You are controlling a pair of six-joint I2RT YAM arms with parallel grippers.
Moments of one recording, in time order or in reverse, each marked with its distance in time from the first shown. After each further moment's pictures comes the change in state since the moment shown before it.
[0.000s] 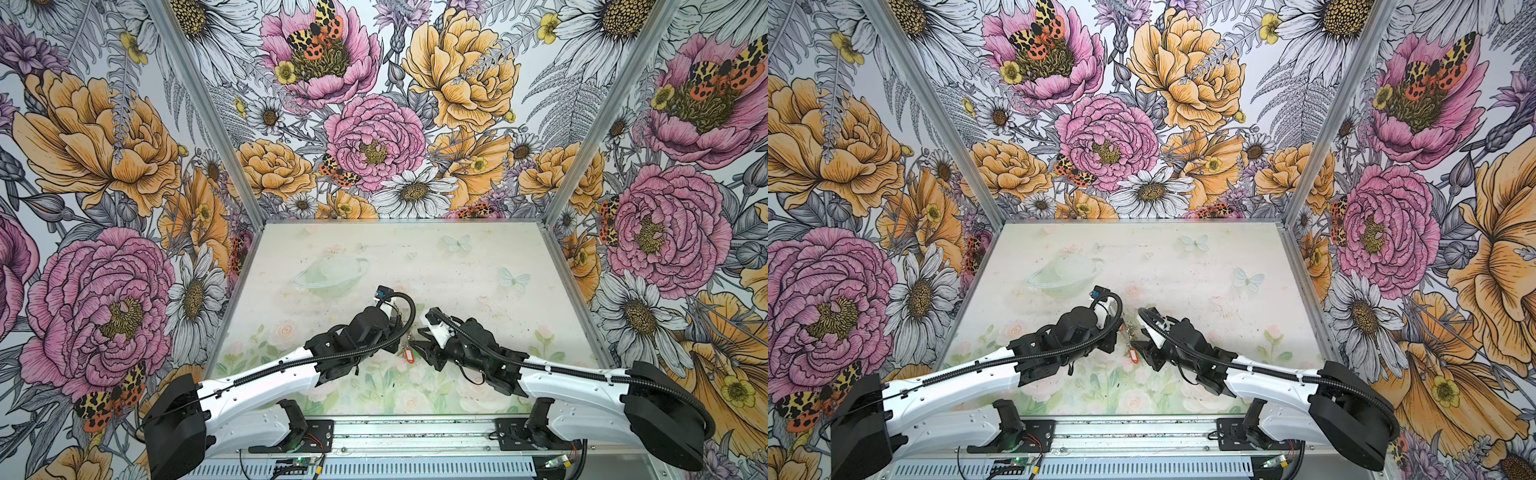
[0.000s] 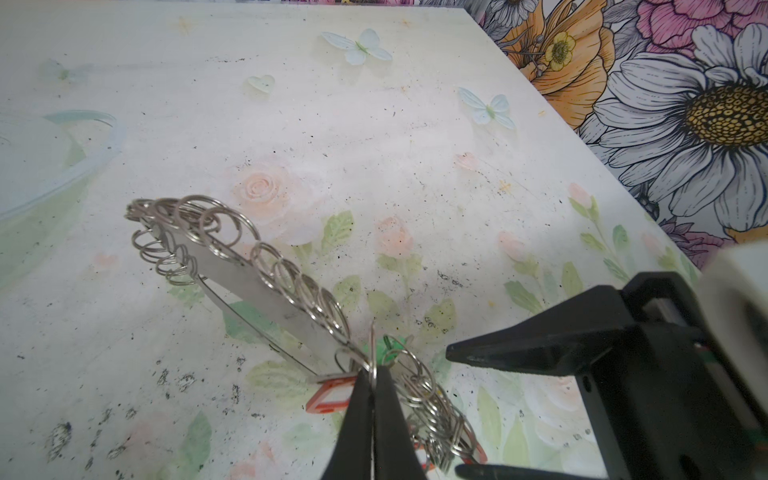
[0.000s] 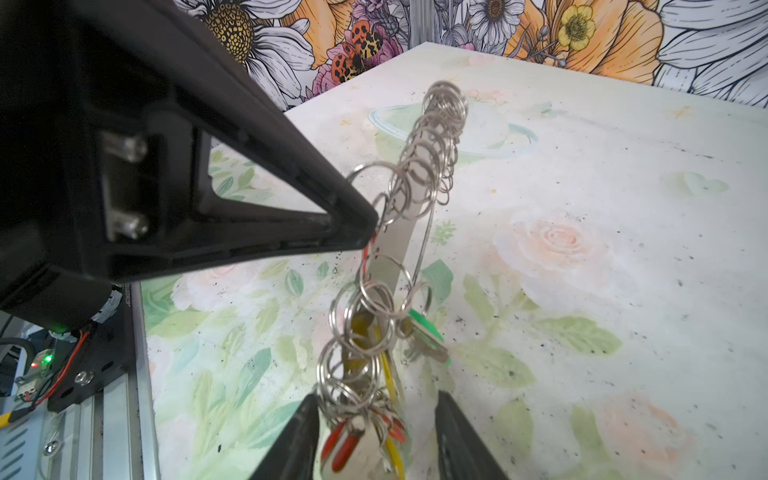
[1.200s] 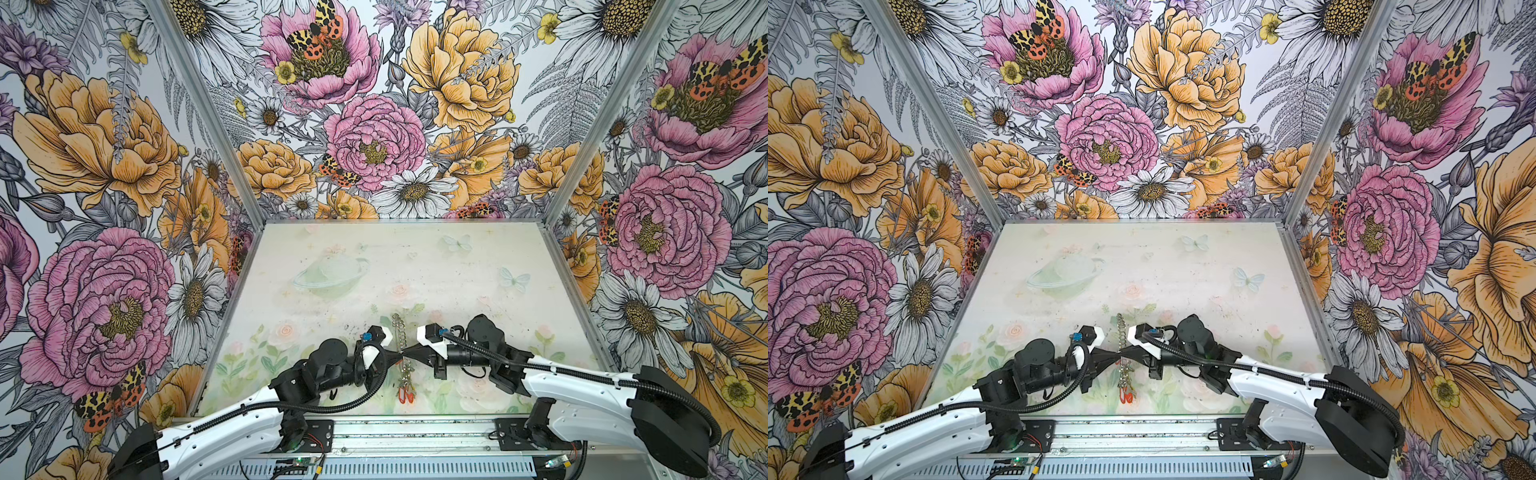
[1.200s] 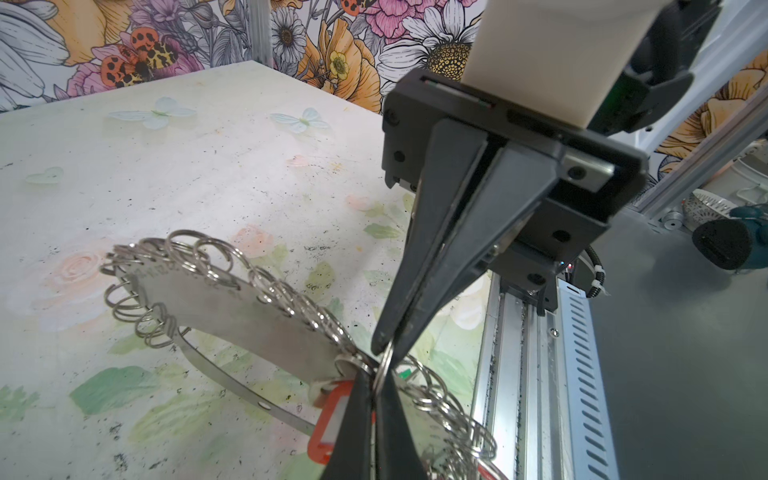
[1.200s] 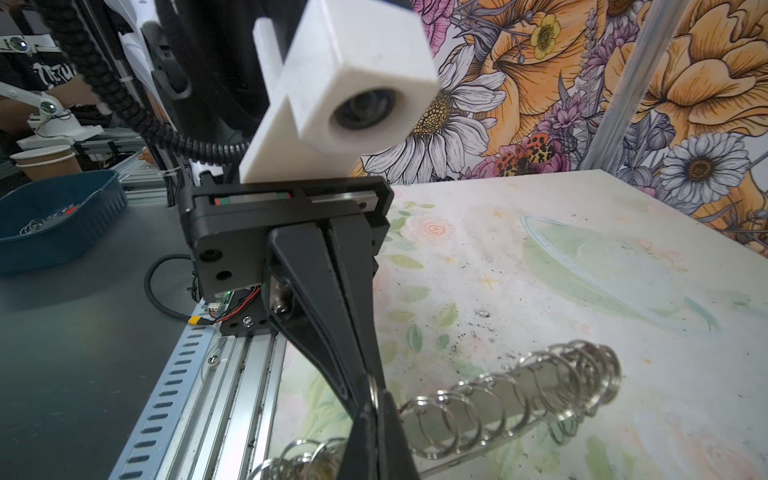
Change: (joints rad) left arm 0.003 -0.418 -0.383 0.255 0.433 0.333; right arm -0.031 -0.052 -0.007 0.139 -0.443 -0.260
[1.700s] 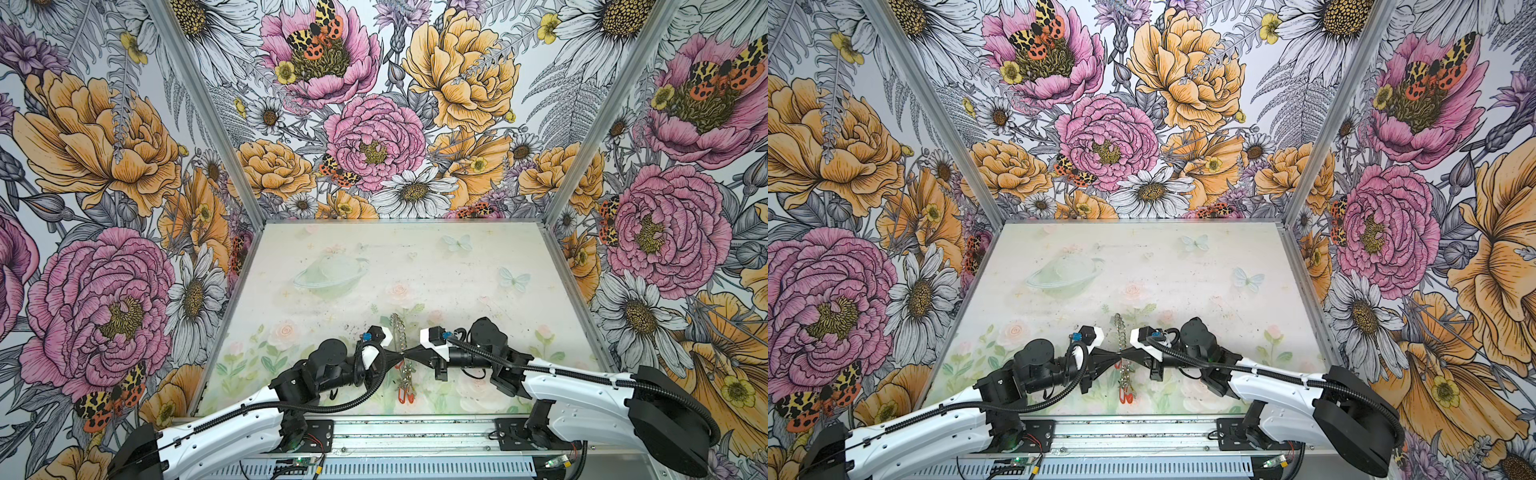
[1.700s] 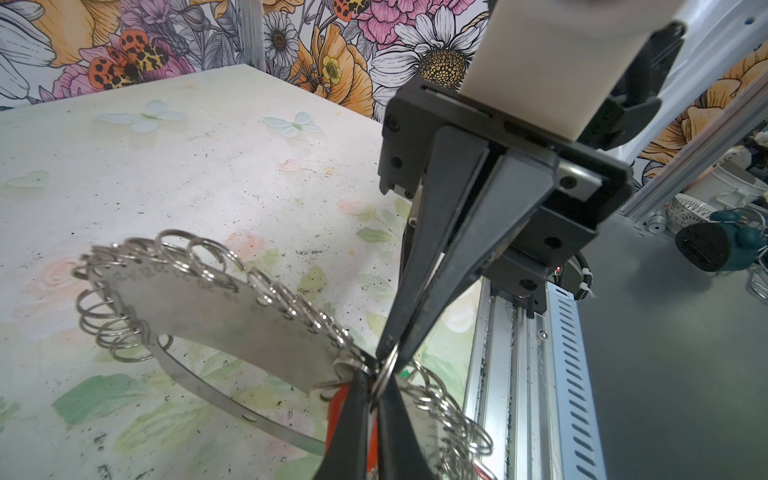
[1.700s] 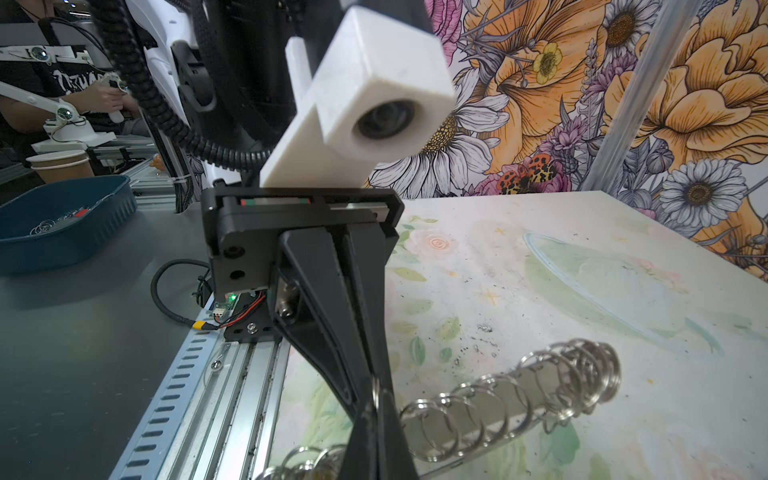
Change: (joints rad) left arm 0.000 -0.005 -0.017 0.029 0.043 0.000; right arm 0.002 0.007 -0.037 0.094 -0.049 0.000
